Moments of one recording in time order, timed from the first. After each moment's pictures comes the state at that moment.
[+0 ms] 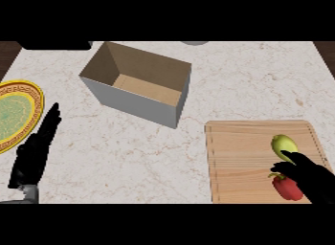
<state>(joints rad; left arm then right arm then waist) 0.02 0.25 0.02 -1.55 -0.14 0.08 0.09 0.22 -0.42 0.06 -1.66 1.18 0.24 -0.31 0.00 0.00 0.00</state>
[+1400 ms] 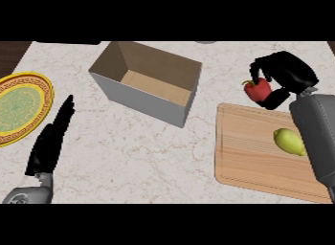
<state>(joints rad) -0.07 0.19 0.01 -1.50 -0.19 0.06 0.09 -0.72 -0.33 -0.10 -0.94 1.14 0.17 -0.43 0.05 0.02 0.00</state>
